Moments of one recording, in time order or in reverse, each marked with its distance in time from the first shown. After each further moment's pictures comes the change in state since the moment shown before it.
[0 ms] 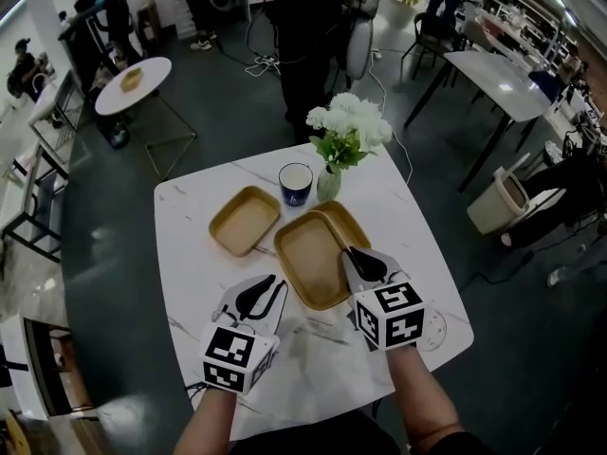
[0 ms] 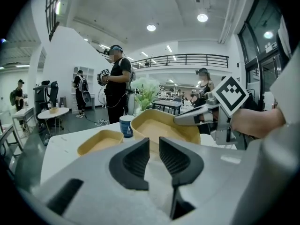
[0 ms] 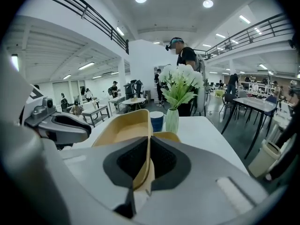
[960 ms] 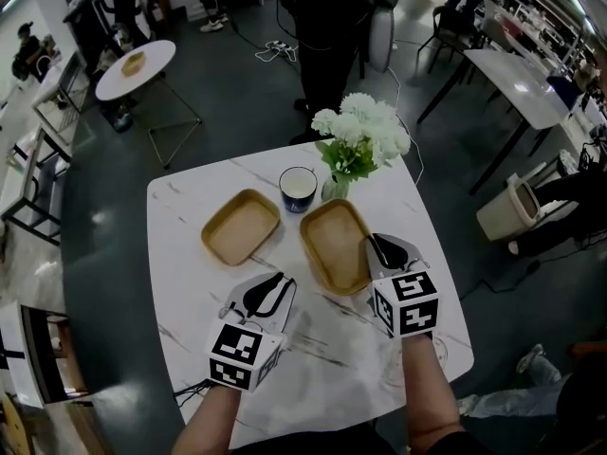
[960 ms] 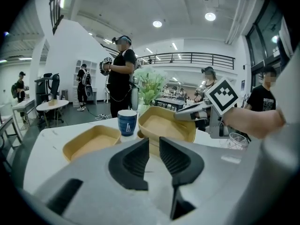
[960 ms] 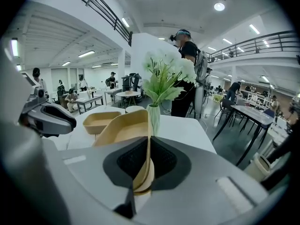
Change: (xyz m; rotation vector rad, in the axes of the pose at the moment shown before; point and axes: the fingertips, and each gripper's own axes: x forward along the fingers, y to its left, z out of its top) left arm 0.062 0.017 -0.006 -0.061 0.042 0.015; right arm 0.050 -0.082 0.004 -0.111 0.058 -0.061
